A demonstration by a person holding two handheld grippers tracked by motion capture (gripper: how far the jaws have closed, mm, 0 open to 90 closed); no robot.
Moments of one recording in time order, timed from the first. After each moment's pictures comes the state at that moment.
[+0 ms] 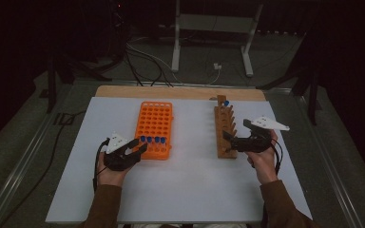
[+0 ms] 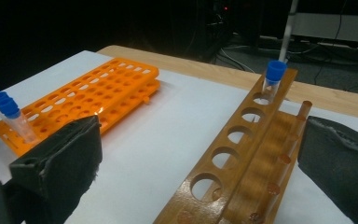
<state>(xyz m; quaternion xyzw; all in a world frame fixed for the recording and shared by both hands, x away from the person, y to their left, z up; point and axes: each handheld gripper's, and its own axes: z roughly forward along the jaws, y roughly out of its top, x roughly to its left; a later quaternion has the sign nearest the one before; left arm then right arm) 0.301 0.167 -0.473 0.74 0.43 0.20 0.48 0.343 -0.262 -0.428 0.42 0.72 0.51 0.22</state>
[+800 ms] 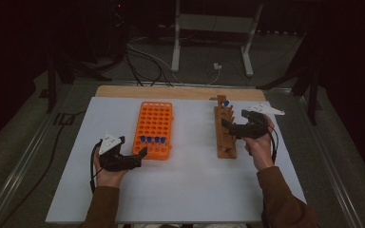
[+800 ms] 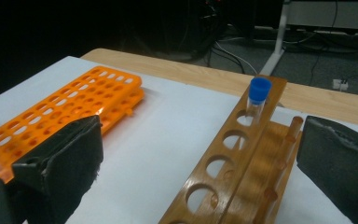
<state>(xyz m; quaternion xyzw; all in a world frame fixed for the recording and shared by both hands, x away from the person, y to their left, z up) 0.296 0.176 -0.471 0.70 0.46 0.21 0.51 0.387 -0.259 -0.422 0.45 0.72 0.49 0.21</state>
